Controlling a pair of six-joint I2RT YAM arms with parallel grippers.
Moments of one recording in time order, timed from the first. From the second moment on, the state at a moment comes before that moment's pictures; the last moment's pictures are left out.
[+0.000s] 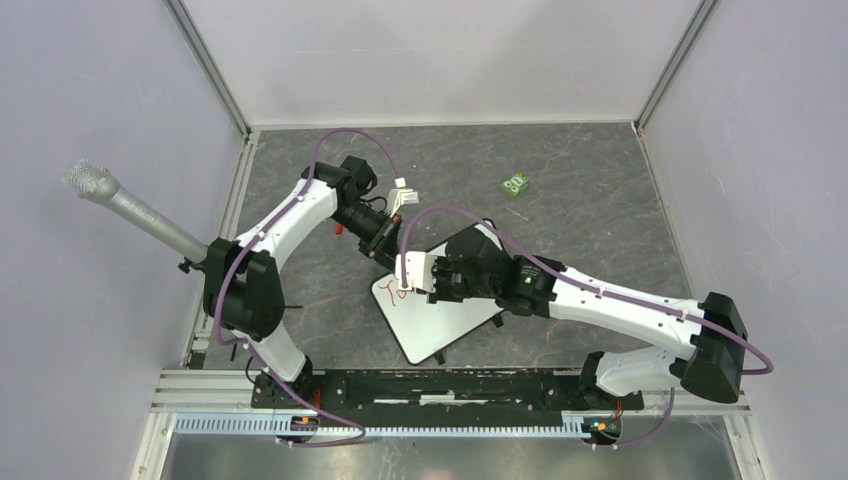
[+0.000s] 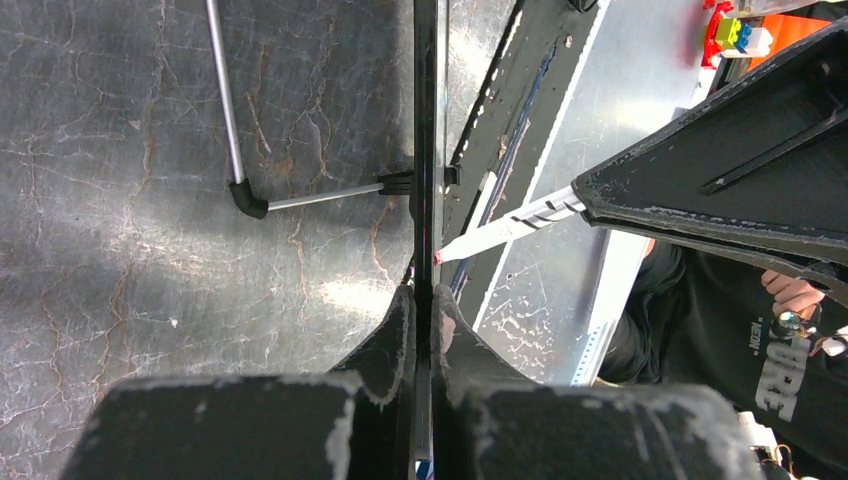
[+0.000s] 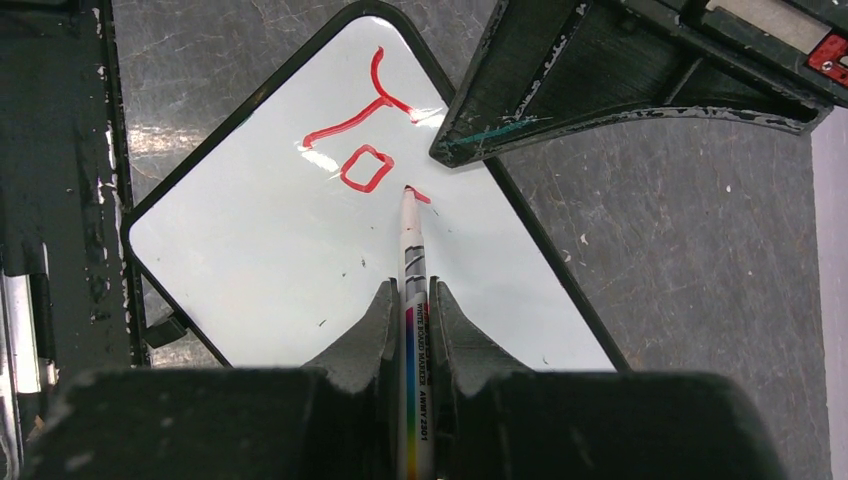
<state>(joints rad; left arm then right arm) -0.38 1.69 1.38 -1.23 0.89 0.43 1.10 1.29 1.05 -0.37 -0.06 -0.52</state>
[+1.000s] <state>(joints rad) -0.38 1.69 1.38 -1.23 0.89 0.44 1.12 1.29 1.01 -0.38 -0.09 -0.52</state>
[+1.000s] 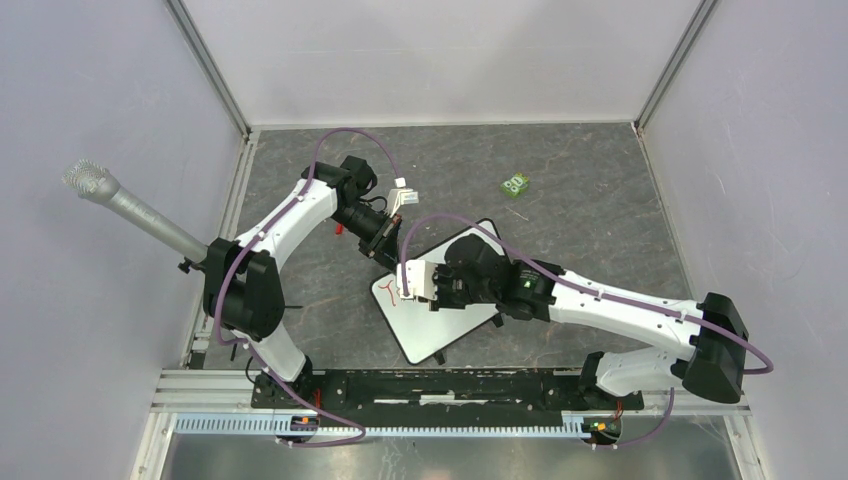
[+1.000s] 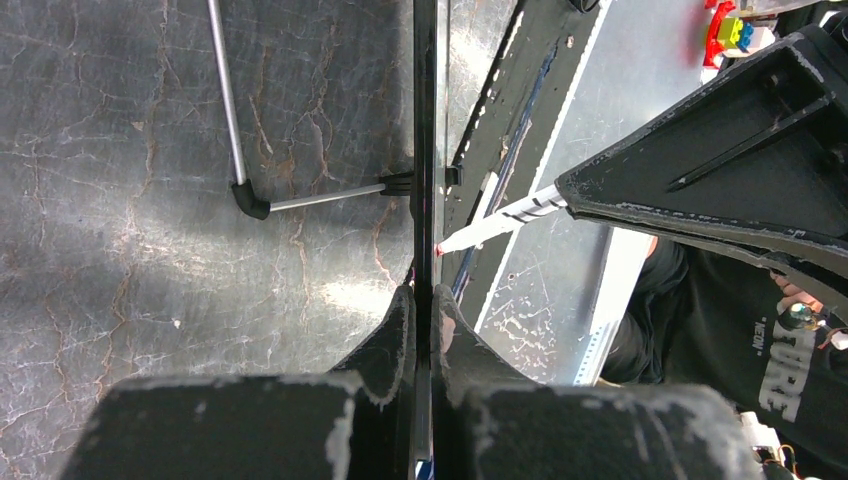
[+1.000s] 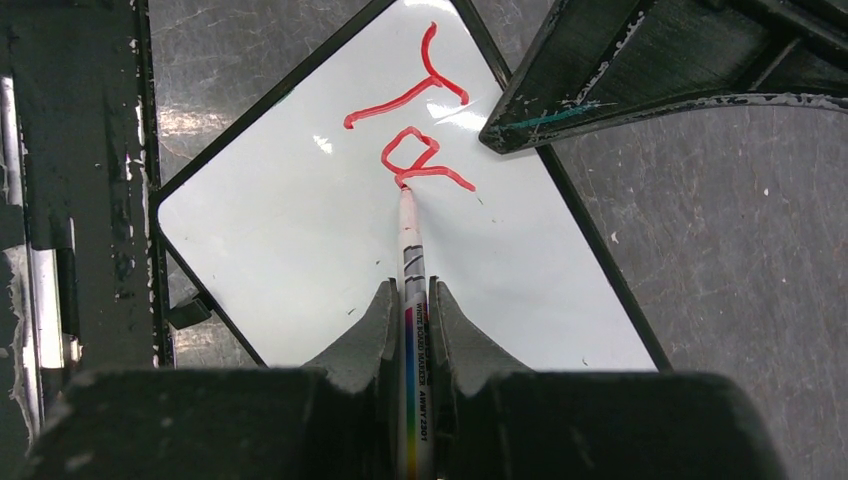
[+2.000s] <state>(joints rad) -0.38 1.69 1.38 -1.23 0.88 0.44 1.04 1.29 1.09 -0.37 -0.04 -0.52</state>
